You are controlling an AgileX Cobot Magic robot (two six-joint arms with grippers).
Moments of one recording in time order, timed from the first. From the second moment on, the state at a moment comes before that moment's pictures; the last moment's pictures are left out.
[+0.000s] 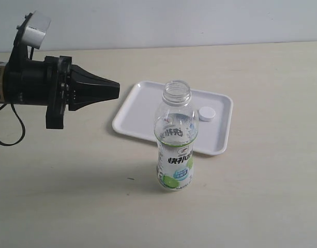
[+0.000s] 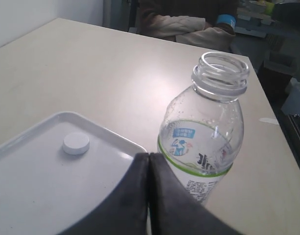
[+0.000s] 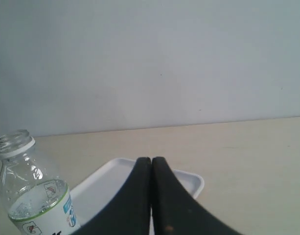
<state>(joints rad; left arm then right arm) -0.16 1.77 -0.82 1.51 -1.21 -0.89 0.17 0.01 0.00 0.39 0.11 -0.16</state>
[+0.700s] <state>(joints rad) -0.14 1.22 -0.62 1.21 -1.09 -1.05 0.17 0.01 0.00 0.42 0.11 -0.16</state>
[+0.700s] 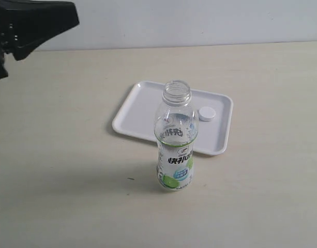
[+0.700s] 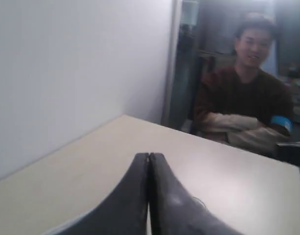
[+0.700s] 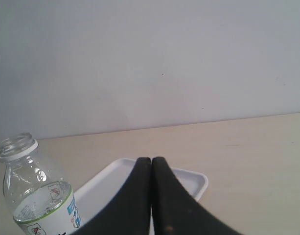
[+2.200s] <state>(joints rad) -0.14 0.01 0.00 0.88 0.01 -1.18 0.17 0.01 0.00 0.42 0.11 -0.16</state>
